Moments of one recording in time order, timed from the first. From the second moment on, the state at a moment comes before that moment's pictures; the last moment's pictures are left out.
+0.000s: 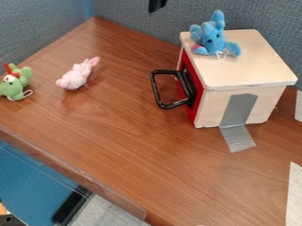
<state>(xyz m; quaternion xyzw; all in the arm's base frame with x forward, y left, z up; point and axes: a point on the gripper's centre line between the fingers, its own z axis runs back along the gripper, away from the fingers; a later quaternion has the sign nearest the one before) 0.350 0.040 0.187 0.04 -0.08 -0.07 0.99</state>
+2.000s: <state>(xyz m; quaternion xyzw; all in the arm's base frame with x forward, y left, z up) 0.334 0.178 -0.004 0.09 -0.02 0.04 0.99</state>
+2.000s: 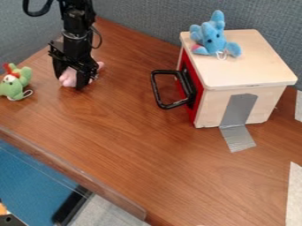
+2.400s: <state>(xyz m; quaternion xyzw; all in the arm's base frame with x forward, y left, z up) 0.336 0.144 0.043 0.05 -0.07 0.06 0.99</state>
